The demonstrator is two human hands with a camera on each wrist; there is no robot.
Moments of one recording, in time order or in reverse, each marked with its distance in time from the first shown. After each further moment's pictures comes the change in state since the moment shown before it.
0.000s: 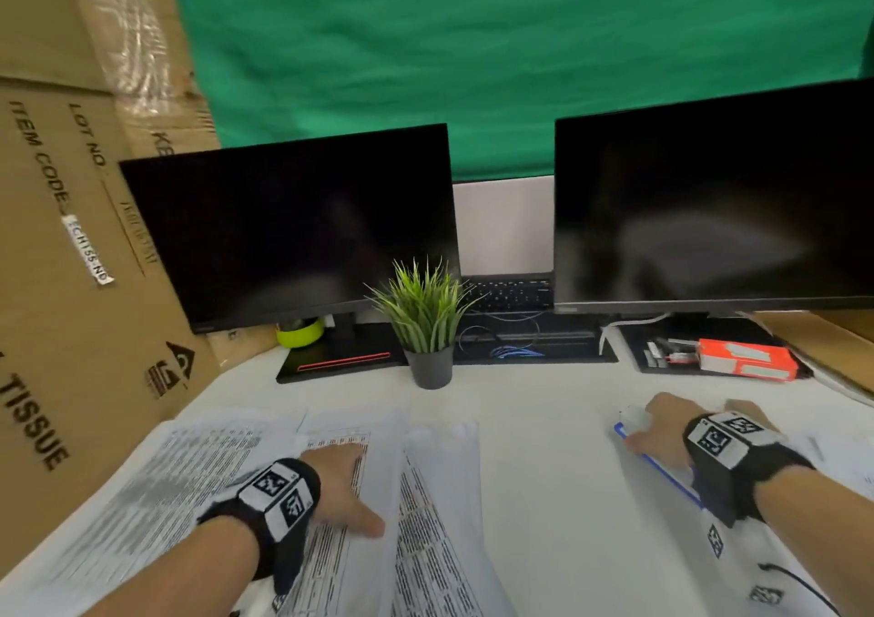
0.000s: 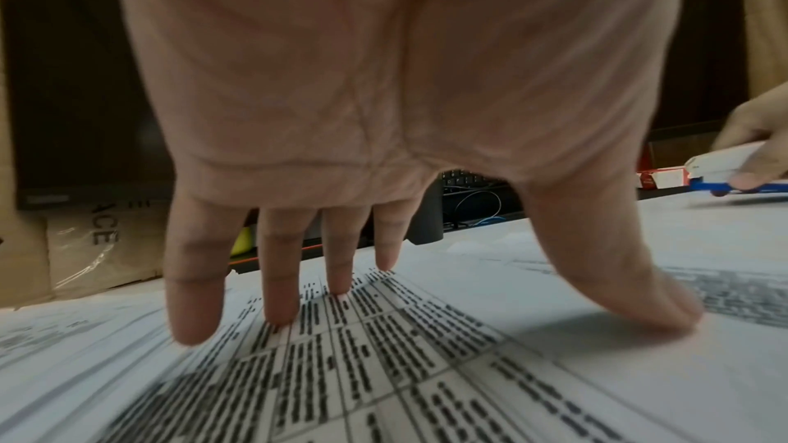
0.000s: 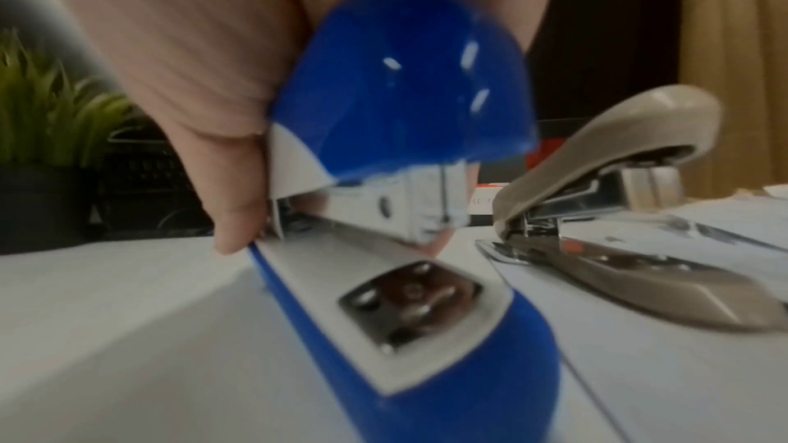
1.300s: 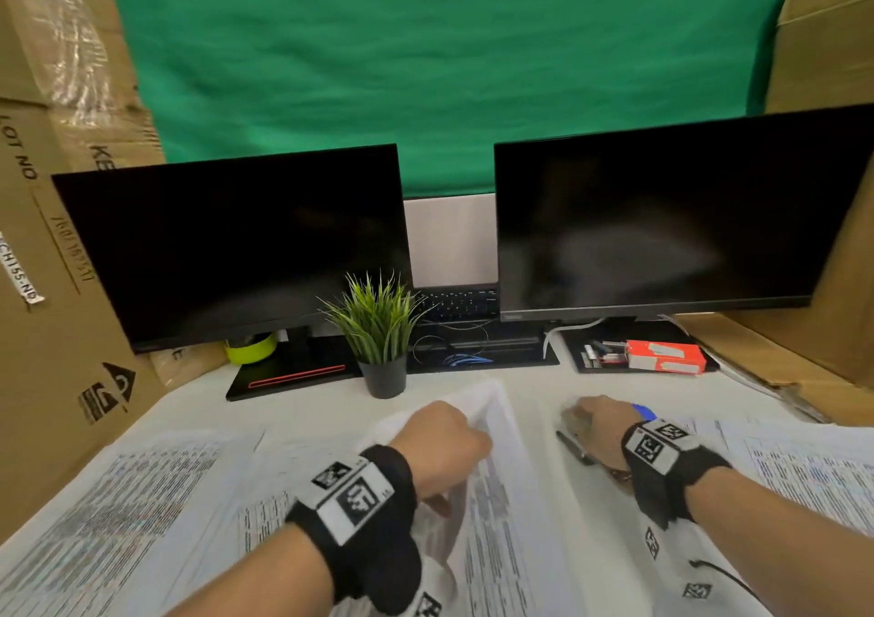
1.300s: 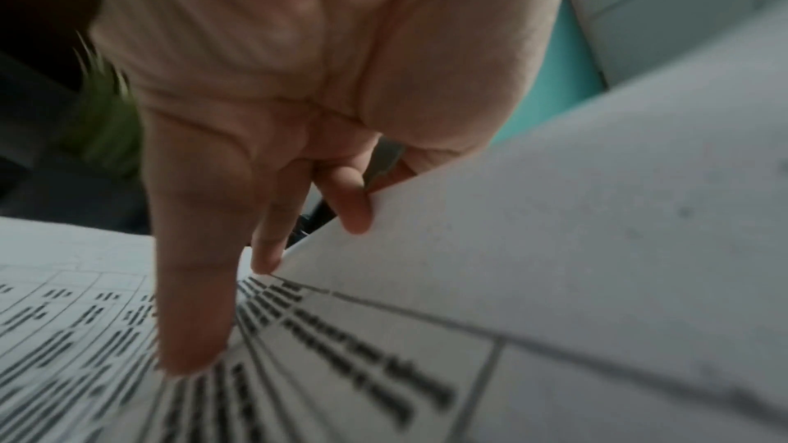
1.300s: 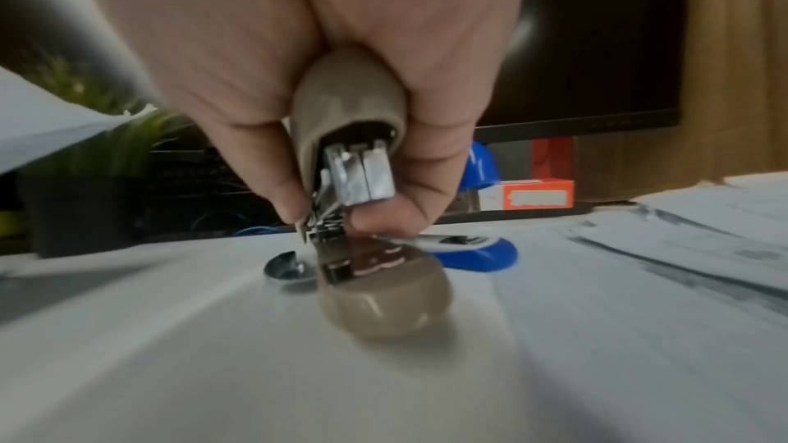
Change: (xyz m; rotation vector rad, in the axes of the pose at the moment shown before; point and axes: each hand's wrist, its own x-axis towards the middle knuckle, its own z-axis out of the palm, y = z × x) left_hand -0.074 0.144 -0.002 -0.639 0.058 0.319; right_hand -0.026 0.005 0.001 0.050 0.066 -0.110
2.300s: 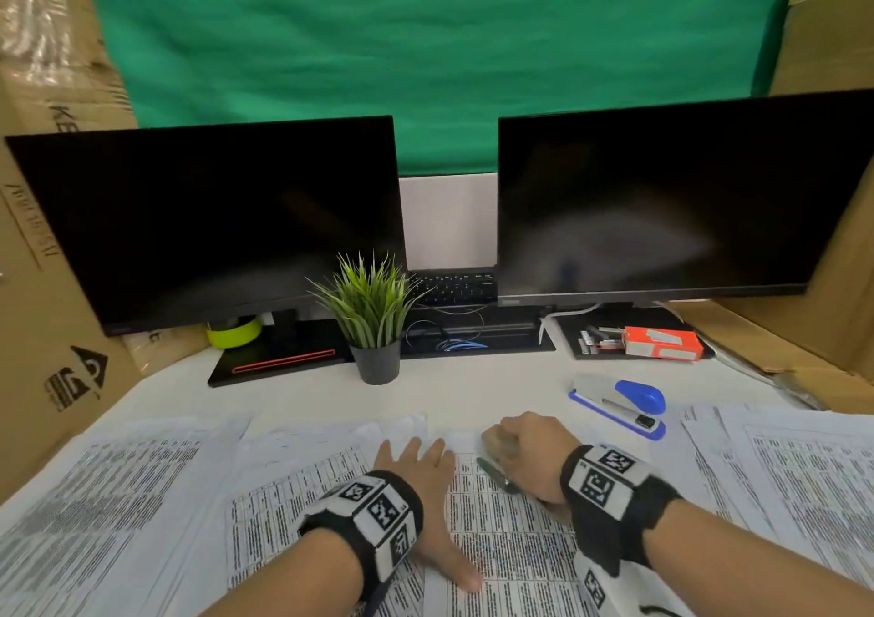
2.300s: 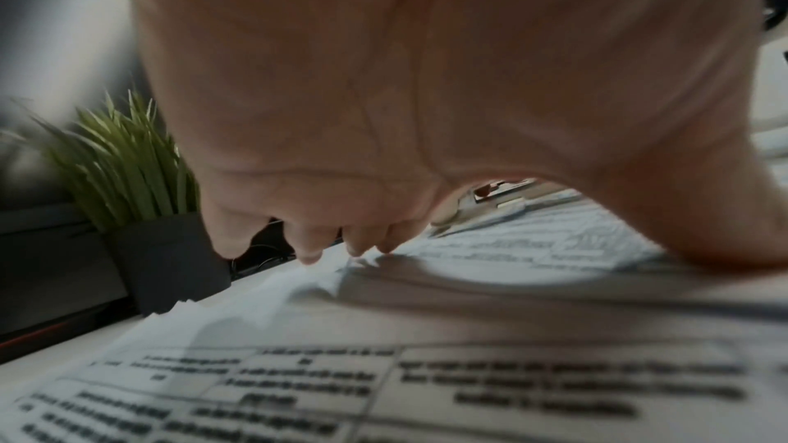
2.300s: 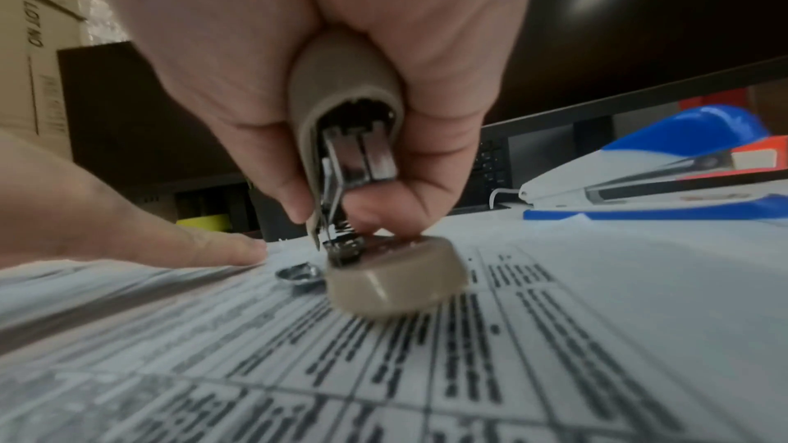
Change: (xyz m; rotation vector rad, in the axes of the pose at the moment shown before) left_hand 0.068 -0.086 0.018 1.117 -0.344 0.090; right_hand -0.038 -0.076 0.033 0.096 -0.066 -0.207
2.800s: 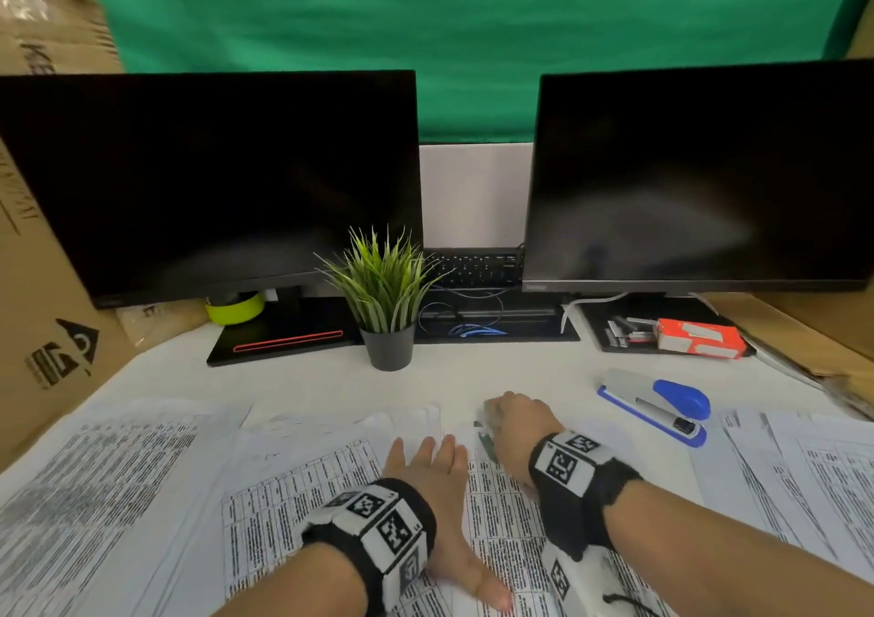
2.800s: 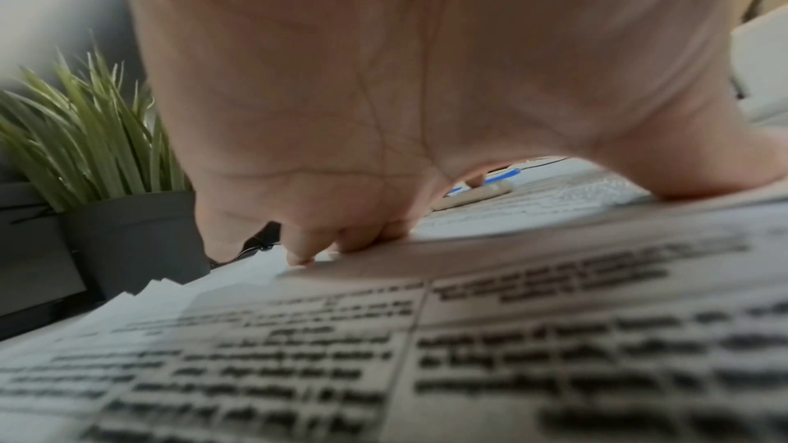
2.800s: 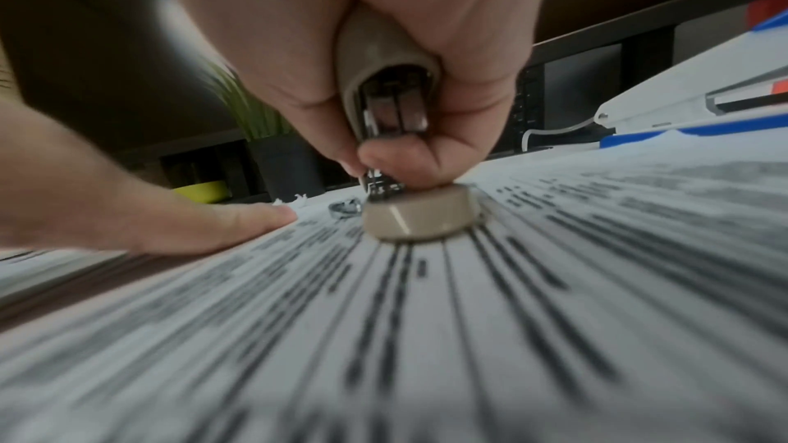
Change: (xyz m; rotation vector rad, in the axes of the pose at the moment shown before) left_hand 0.017 -0.008 0.009 -0.040 -0.032 0.011; right_hand 0.057 -0.034 0.021 -0.069 0.008 0.090
